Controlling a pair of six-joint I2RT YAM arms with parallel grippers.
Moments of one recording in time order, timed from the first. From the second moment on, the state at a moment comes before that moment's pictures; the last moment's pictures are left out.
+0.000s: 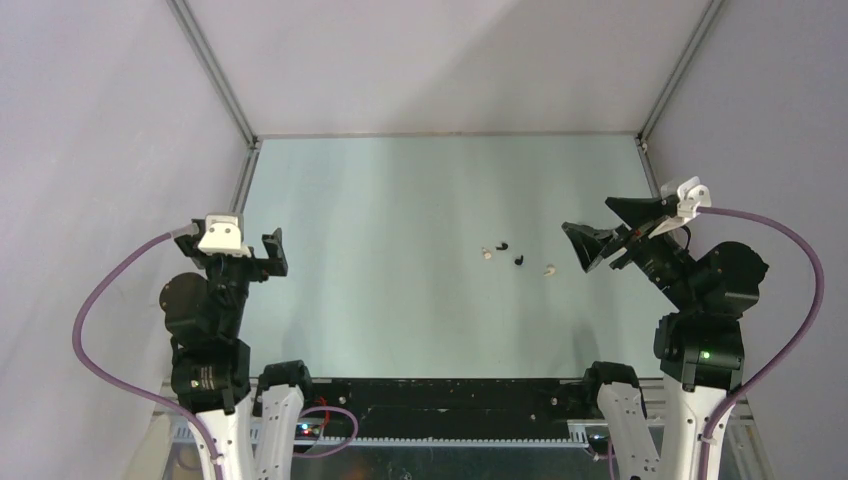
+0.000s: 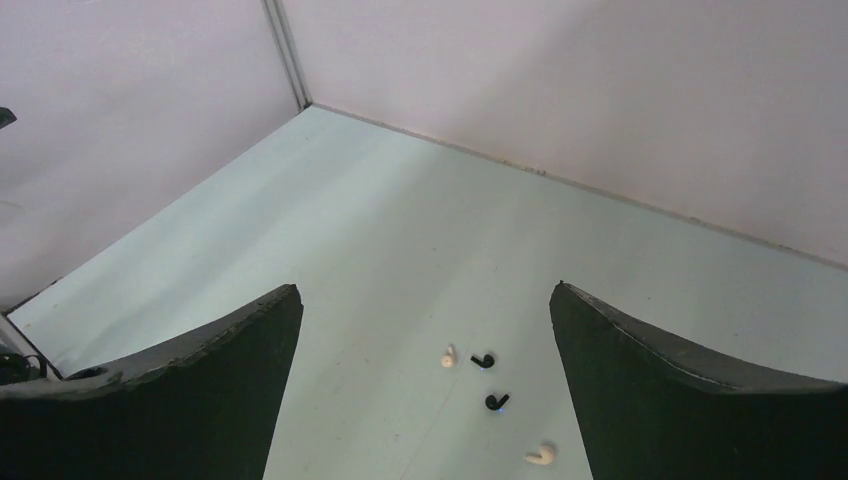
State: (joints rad) left arm 0.17 0.42 0.96 -0.56 0.14 0.16; right arm -0.15 0.58 1.11 -0.44 -0.72 0.11
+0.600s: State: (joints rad) left arm 0.17 0.41 0.89 -0.51 0.14 0.17; right arm -0.15 0.58 1.09 -0.44 -0.77 0.03
